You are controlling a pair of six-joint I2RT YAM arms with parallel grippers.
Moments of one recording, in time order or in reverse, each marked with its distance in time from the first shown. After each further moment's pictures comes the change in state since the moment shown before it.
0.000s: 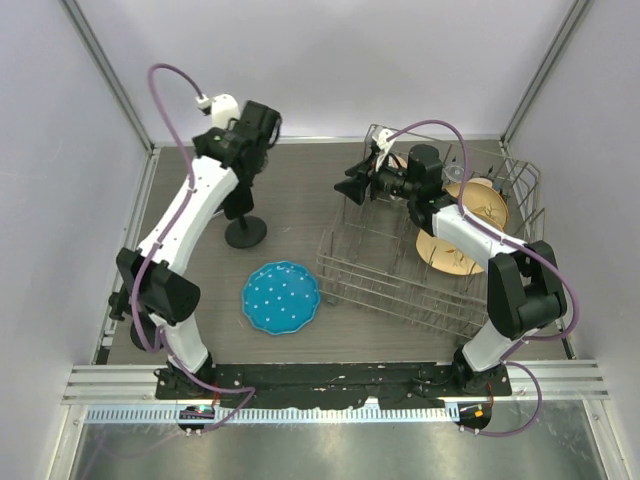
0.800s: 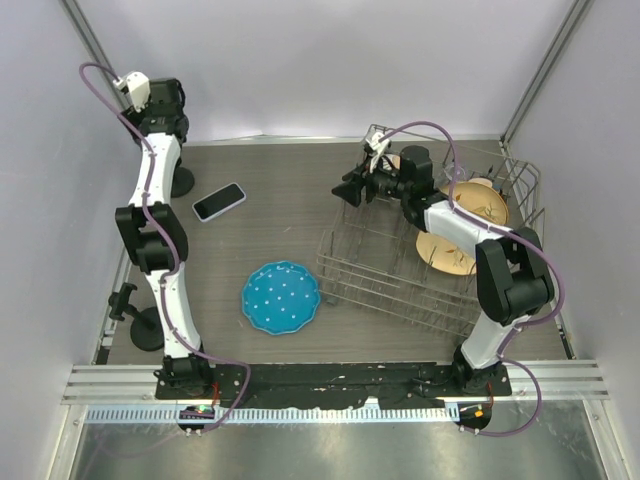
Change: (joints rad) left arm 0.566 0.403 0.230 0.621 0.116 0.336; right arm 0.000 0.096 0.025 -0.006 -0.001 0.004
